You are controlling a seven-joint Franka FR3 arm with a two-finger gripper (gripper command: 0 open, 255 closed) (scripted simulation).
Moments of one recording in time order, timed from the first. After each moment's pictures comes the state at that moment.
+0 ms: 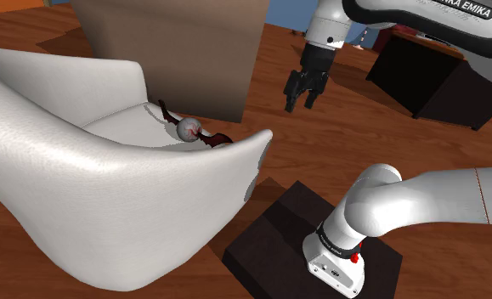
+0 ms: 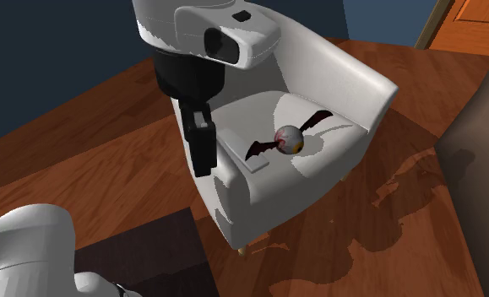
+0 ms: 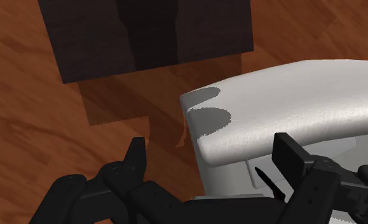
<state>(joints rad) 0.02 -0.78 0.00 -2.27 0.08 1.43 0.17</state>
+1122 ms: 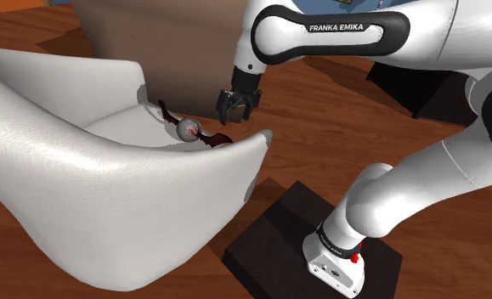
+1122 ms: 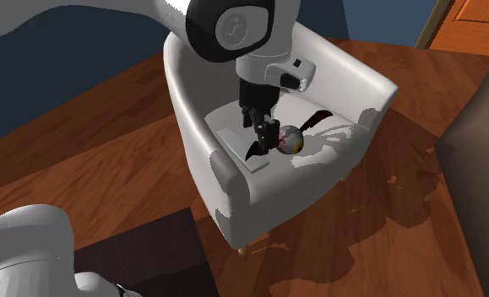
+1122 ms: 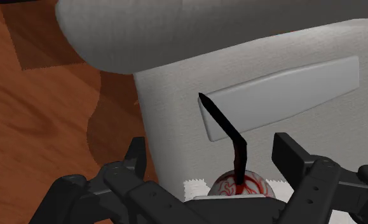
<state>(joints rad) 0.07 -0.39 0.13 -2.25 0.13 1.88 0.24</state>
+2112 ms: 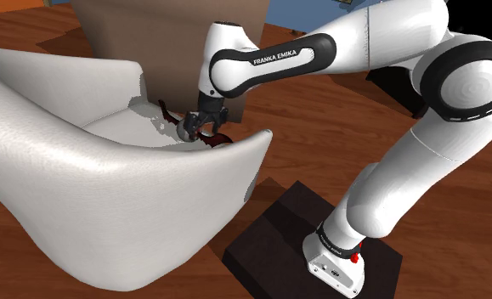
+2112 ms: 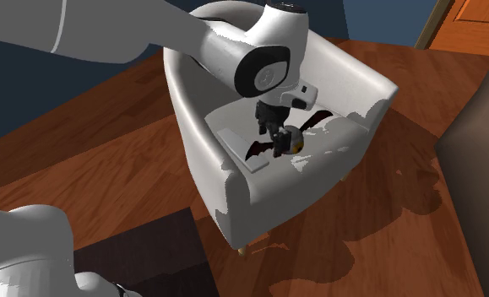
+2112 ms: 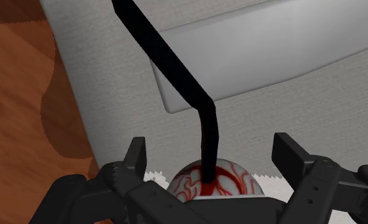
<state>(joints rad) 0.09 -0.09 0.20 -2.19 0.10 2.16 0.29</state>
